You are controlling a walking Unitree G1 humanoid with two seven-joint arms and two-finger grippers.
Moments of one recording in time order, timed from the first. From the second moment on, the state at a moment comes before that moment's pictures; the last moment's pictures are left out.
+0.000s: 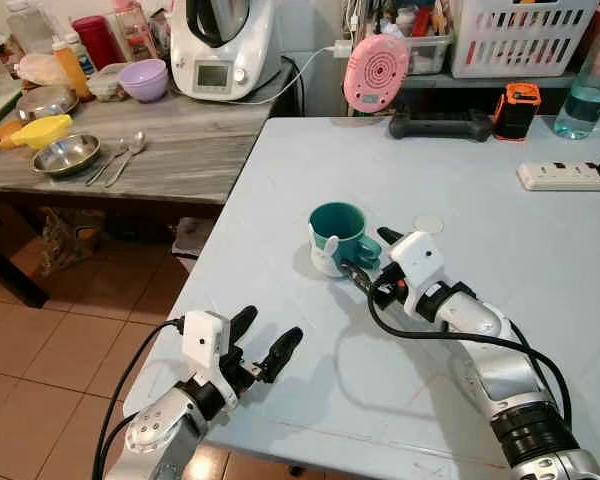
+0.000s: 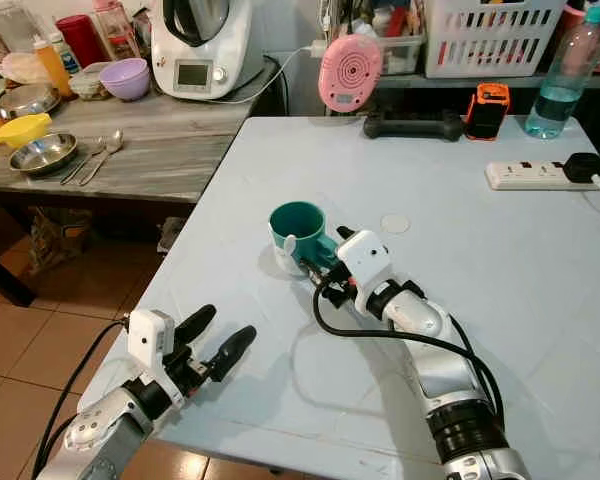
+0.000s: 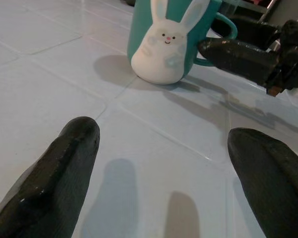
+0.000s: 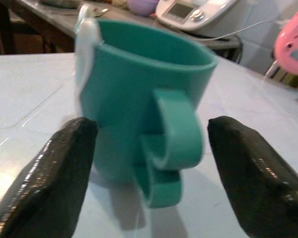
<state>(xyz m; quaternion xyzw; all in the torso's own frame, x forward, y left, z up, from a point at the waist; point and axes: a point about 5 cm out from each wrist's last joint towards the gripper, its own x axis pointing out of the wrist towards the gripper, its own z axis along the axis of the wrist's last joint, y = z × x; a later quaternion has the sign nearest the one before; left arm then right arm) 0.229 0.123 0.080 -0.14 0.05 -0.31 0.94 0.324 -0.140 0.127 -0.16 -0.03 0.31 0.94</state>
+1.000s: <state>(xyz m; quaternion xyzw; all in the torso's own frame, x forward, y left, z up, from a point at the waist) 0.220 0.144 0.059 -0.14 0.05 -0.31 0.94 0.324 -0.135 0.121 -0.15 -0.04 0.32 0.93</state>
